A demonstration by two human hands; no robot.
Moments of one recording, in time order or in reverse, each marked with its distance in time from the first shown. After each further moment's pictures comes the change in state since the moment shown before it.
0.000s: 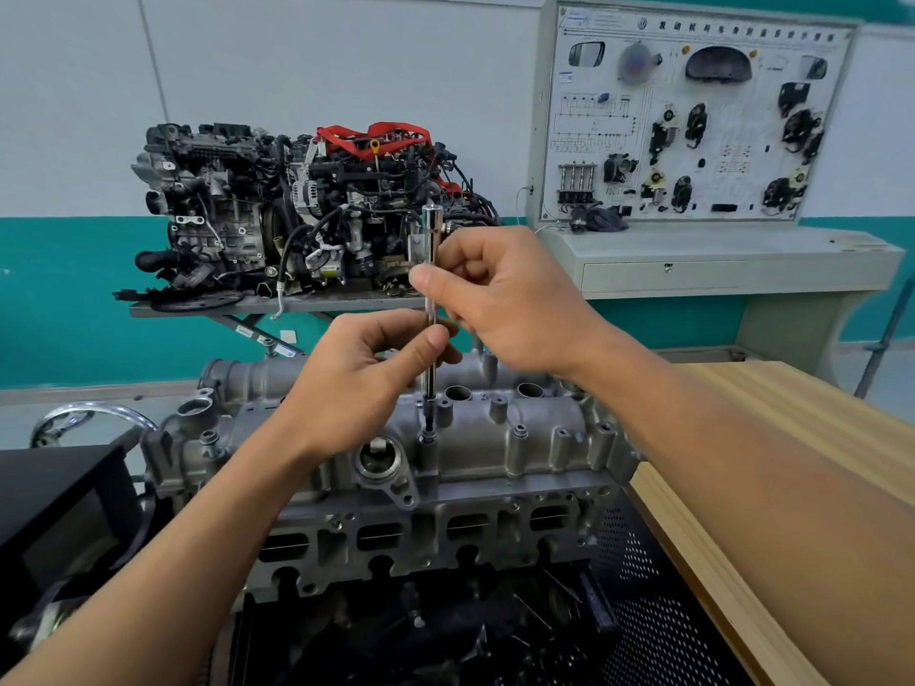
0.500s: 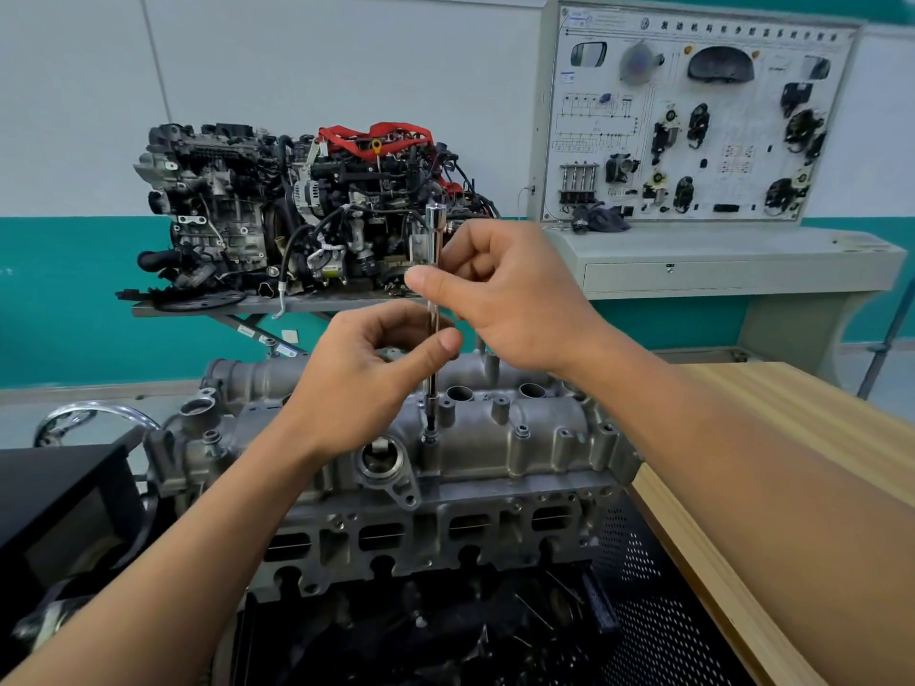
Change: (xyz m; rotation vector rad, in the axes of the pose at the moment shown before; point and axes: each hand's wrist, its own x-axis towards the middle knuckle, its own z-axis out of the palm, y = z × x) left_hand 0.001 0.006 0.003 -0.006 0.065 0.017; right_hand 0.003 0.003 0.003 0.037 0.096 0.007
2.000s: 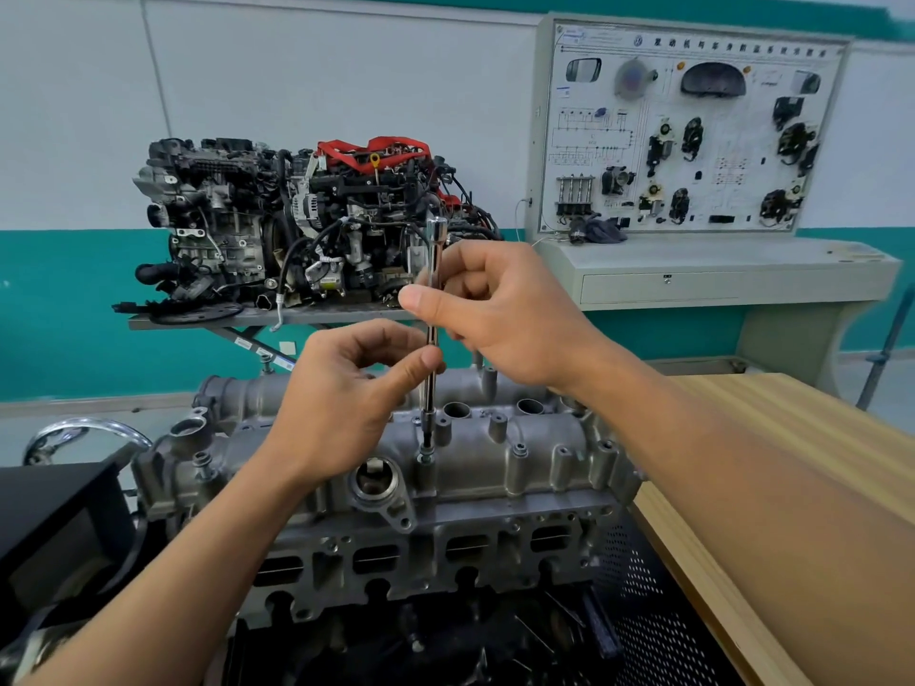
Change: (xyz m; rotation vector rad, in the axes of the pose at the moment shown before) left_hand -0.003 -0.009 -0.004 -0.012 0.104 -0.016; right_hand 0.000 0.001 -0.006 0.055 -0.117 0.012
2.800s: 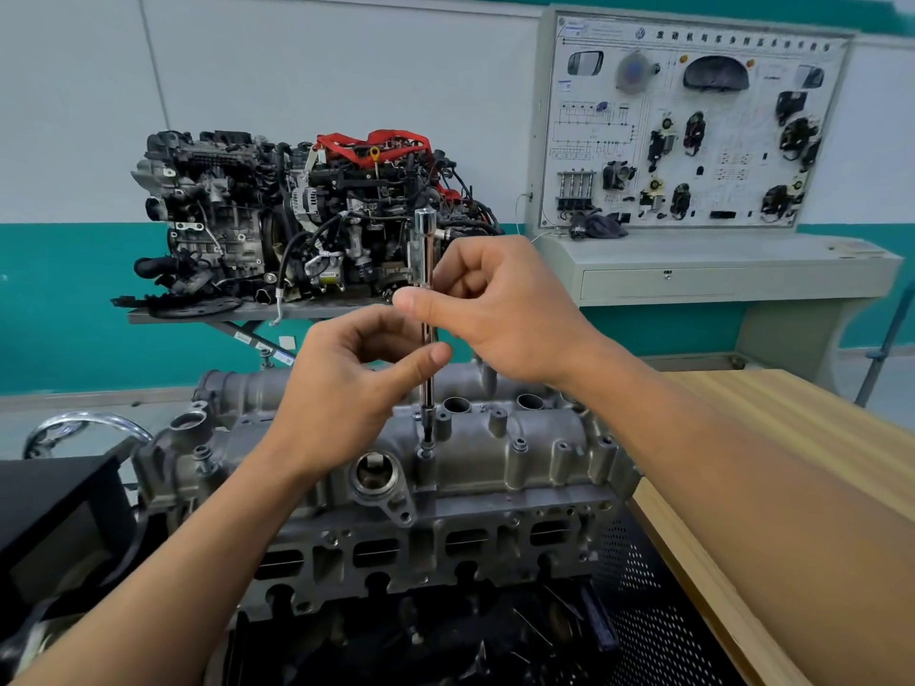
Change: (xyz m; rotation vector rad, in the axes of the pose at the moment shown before) left_hand 0.001 0.005 0.003 -0.071 0.001 -0.017; right_hand 0.003 0.003 0.003 -0.061 0.049 0.017
